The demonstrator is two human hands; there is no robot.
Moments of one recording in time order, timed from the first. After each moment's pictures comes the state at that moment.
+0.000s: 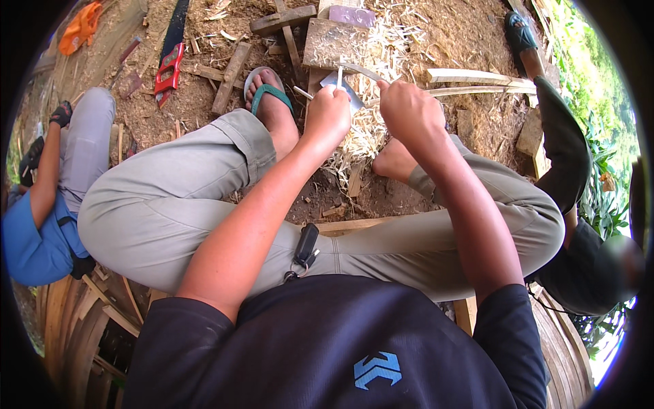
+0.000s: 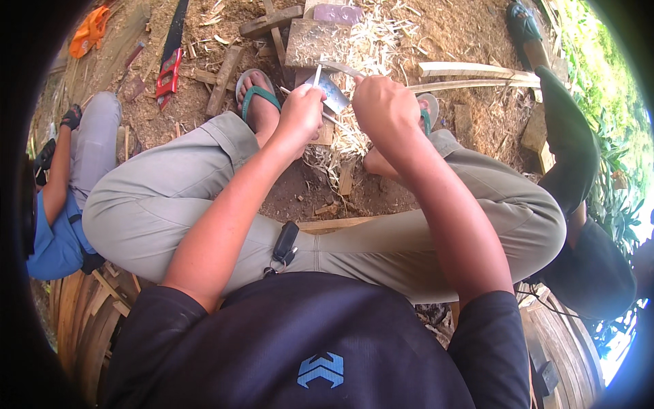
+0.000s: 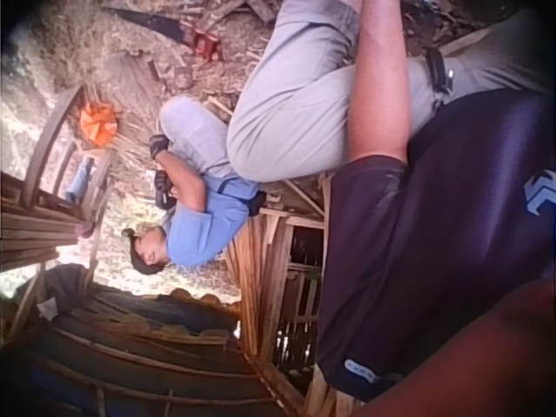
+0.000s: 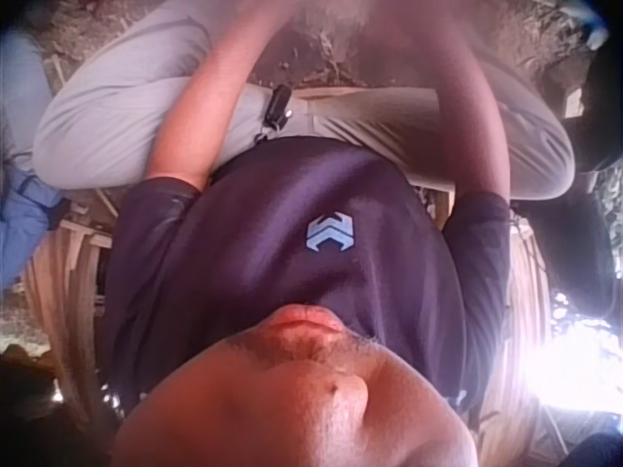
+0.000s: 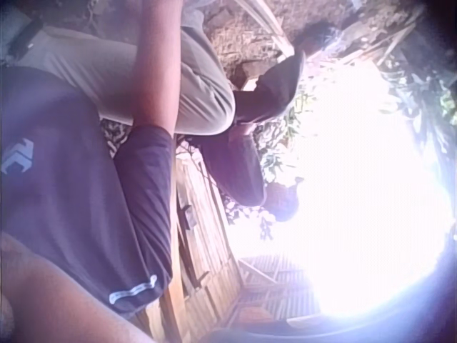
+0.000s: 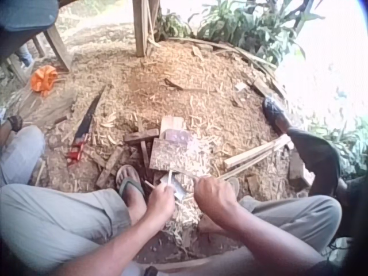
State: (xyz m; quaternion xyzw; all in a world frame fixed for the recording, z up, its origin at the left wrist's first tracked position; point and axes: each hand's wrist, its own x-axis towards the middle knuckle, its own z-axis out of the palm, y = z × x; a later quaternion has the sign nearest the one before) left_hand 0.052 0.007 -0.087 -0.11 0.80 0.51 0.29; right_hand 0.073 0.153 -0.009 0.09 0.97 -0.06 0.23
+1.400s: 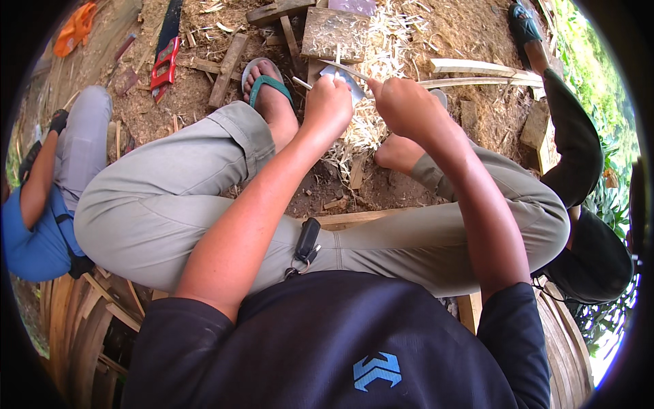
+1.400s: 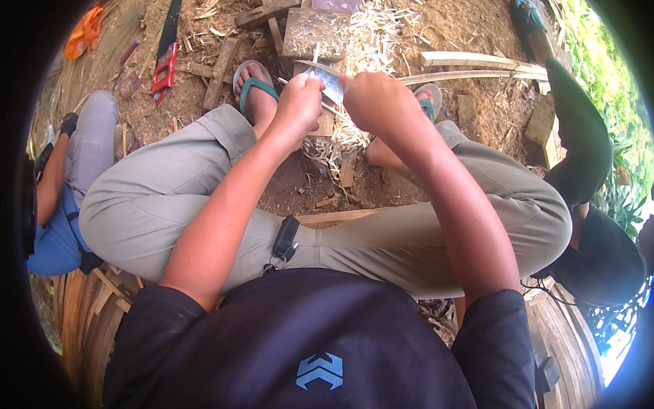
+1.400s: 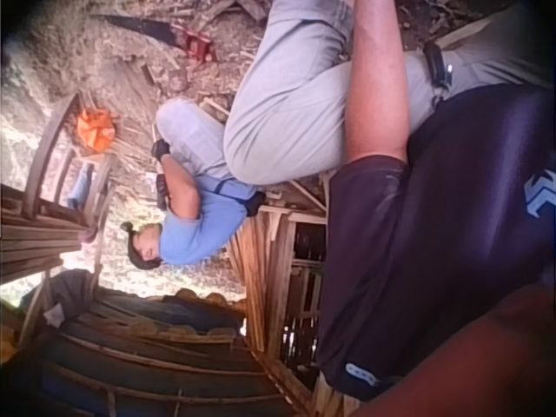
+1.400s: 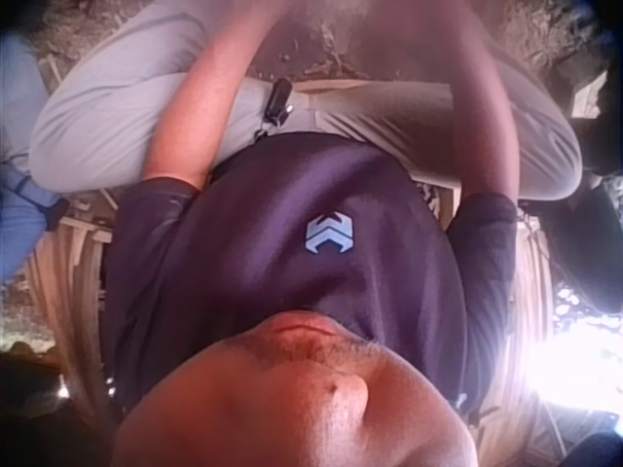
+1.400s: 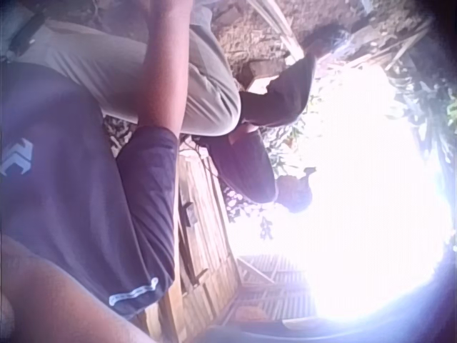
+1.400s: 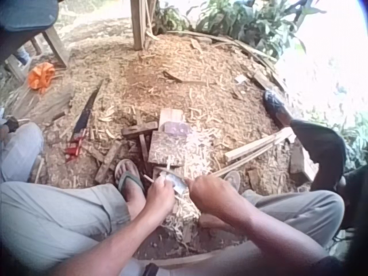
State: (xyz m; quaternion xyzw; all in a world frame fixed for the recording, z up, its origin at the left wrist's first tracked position) left_hand 0.051 0.007 -0.083 -0.11 0.82 0.49 0.29; right_hand 0.078 0.159 -0.026 -0.12 0.97 -0.08 0.19
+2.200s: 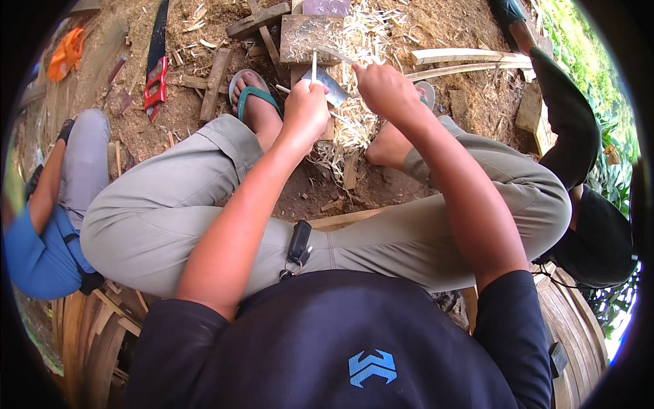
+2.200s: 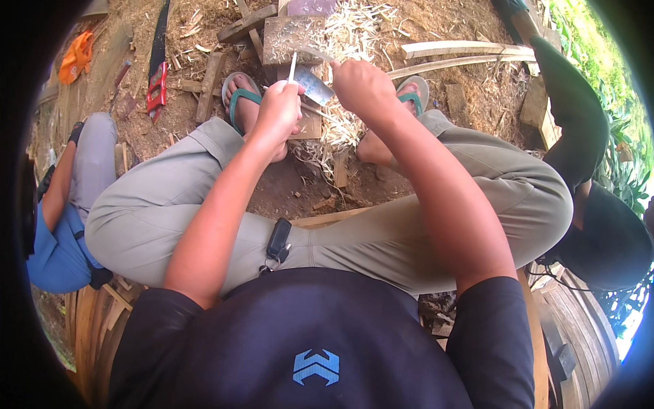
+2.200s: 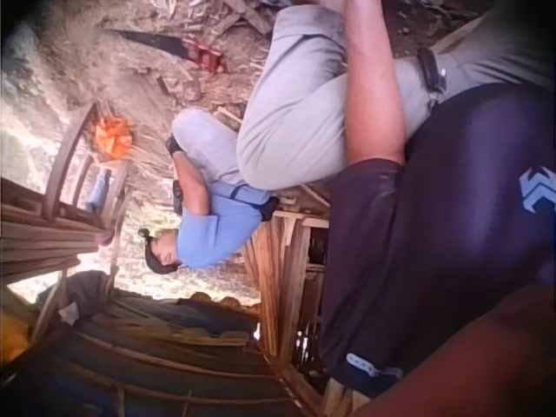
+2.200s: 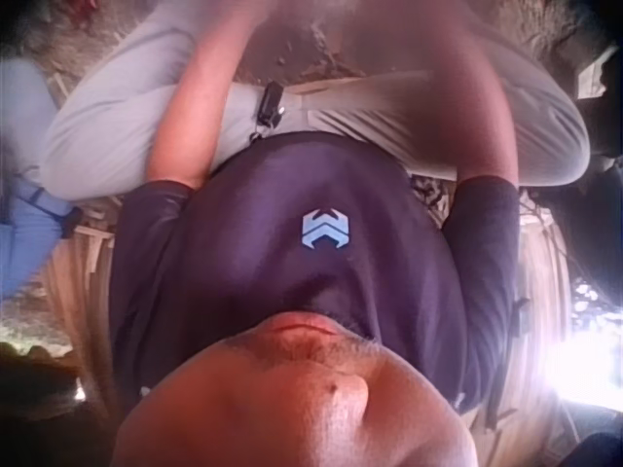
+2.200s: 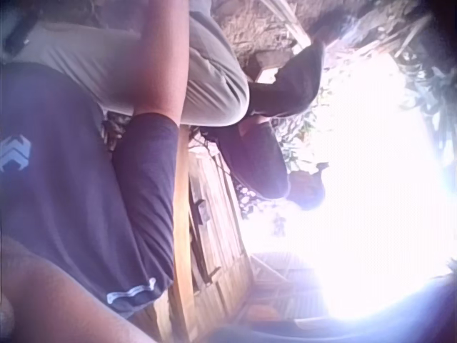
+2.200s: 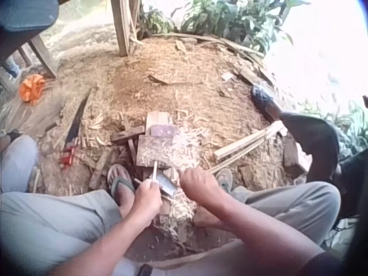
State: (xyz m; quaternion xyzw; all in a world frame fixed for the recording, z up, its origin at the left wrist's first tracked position) left_hand 0.050 0.009 -0.059 -0.15 0.76 0.53 0.34; right_hand 0.076 0.179 -0.088 -0.03 0.98 -0.09 0.15
